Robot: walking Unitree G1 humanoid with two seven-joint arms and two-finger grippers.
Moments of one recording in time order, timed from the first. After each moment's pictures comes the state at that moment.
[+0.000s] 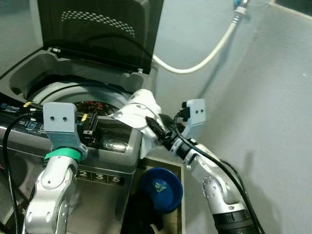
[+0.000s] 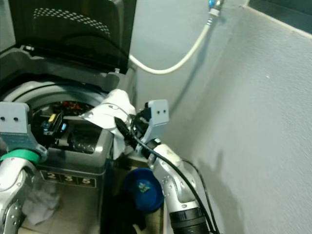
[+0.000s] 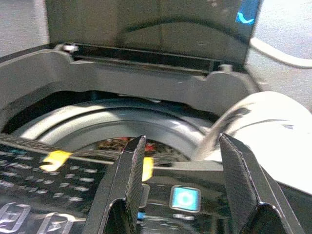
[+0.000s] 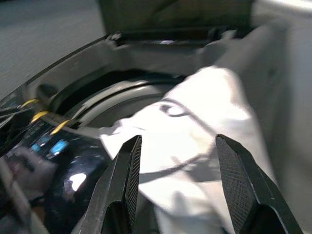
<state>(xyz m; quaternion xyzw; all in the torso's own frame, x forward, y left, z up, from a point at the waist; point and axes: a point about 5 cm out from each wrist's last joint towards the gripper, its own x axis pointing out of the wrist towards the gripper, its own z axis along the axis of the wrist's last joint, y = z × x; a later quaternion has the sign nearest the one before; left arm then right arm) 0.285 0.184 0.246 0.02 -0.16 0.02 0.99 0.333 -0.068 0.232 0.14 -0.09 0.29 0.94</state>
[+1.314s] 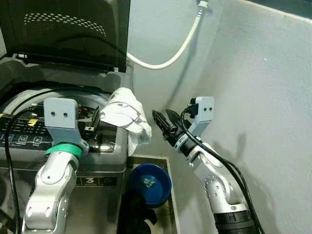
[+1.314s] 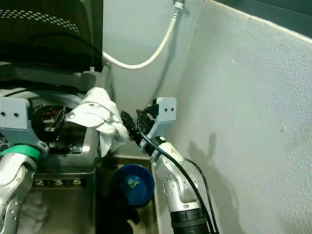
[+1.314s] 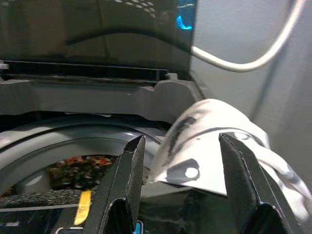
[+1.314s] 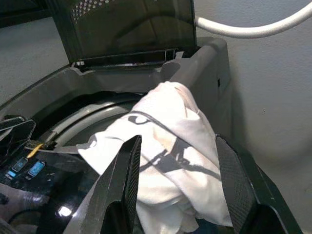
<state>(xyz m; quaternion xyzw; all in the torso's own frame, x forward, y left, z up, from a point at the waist) 0.288 0.184 0.253 0.03 -0.17 0.00 0.99 0.331 -0.067 0.236 0.16 -0.10 0.28 0.94</state>
